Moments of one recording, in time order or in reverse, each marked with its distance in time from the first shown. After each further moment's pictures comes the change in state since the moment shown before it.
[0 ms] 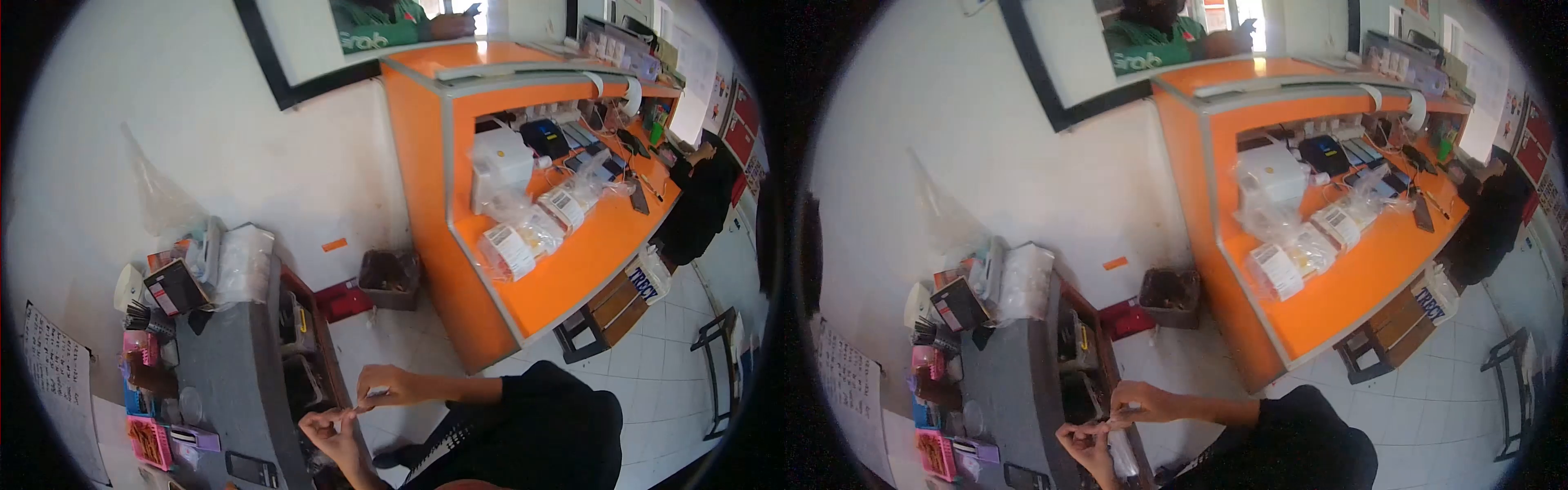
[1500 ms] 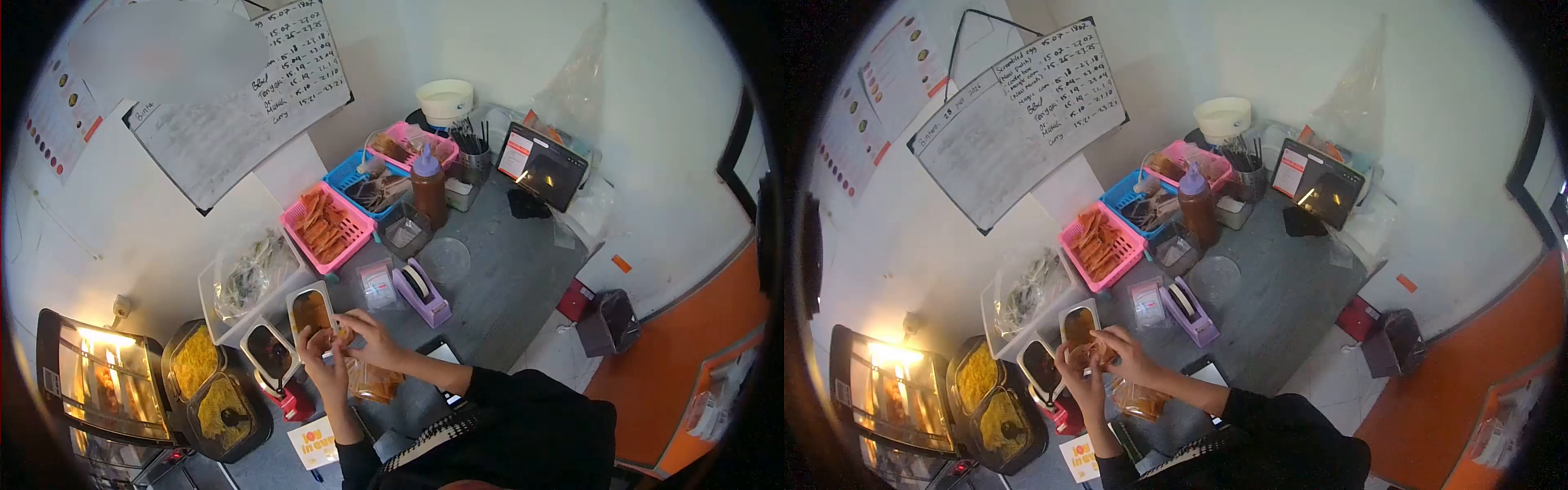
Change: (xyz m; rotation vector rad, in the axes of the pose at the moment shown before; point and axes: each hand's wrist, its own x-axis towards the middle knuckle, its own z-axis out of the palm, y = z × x) left_hand 0.037 0.067 -0.491 0.798 0.899 0.140; right_hand 0.256 0.029 0.559 0.423 -0.363 -0.132
